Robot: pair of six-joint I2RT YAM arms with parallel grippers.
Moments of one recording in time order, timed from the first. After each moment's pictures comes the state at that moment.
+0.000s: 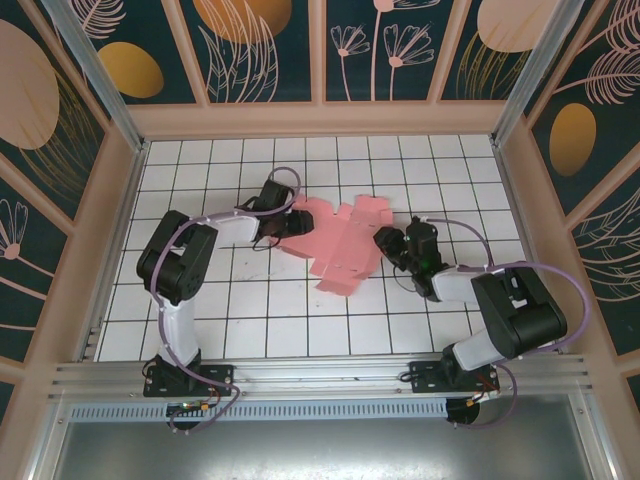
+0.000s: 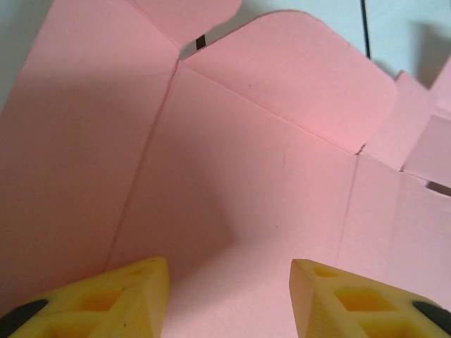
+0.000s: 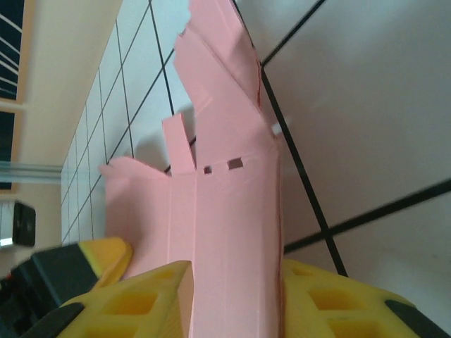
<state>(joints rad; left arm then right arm) -0.48 1.97 1.12 -0.04 0.25 -0.64 0.37 1.48 0.41 0.55 -0.13 1.05</state>
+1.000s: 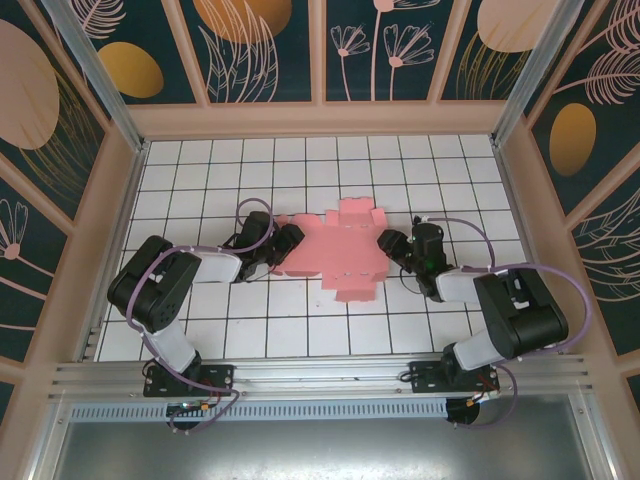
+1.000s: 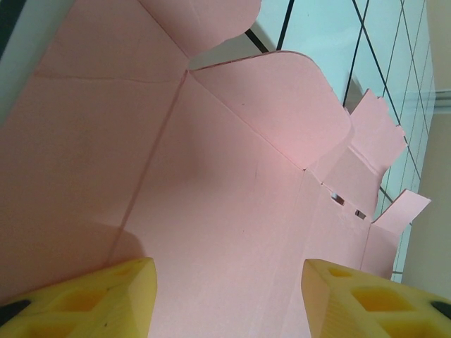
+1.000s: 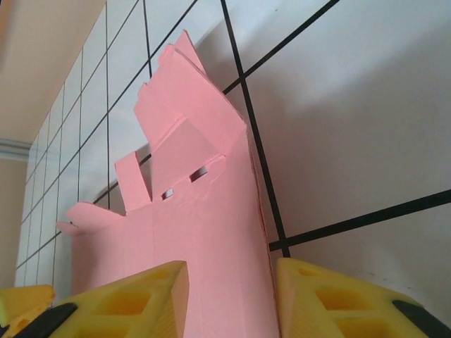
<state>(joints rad) -0.52 1.74 0.69 0.37 0.19 -1.20 0.33 1.47 0.38 0.53 -0.17 0.88</state>
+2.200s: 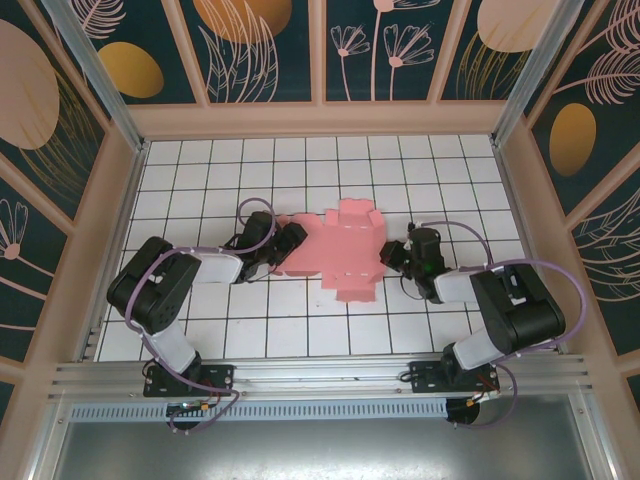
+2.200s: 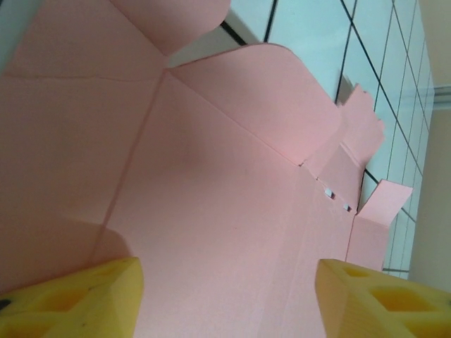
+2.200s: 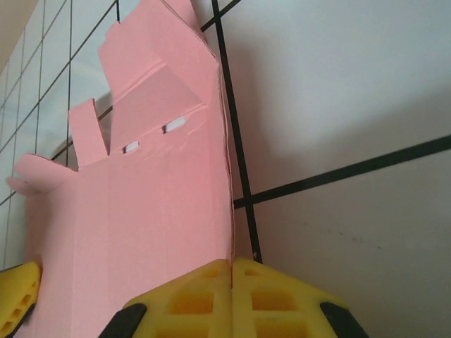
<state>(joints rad) -0.54 1.73 0.70 0.36 0.16 -1.16 0.34 1.50 0.38 0.47 -0.20 0.78</state>
